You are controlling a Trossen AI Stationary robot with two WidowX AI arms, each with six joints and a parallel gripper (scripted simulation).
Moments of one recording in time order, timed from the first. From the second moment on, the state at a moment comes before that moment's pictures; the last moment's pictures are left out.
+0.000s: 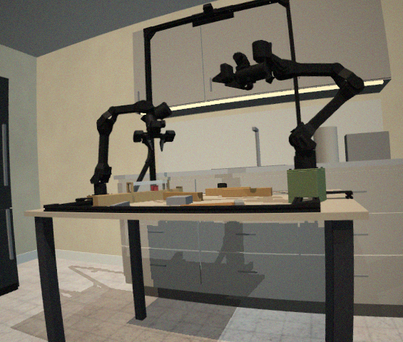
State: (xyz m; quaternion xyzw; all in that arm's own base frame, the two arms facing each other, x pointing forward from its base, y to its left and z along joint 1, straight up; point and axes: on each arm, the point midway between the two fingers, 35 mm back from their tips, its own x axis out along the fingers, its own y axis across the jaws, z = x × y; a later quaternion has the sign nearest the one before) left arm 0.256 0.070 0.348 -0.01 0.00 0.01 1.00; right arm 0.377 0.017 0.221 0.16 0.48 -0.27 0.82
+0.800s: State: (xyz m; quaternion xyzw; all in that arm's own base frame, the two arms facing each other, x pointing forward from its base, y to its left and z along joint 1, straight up) left arm 0.209 0.077 0.363 -0.01 0.00 0.01 1.00; right arm 0.405 -0.075 0.169 -0.25 0.63 0.05 0.73
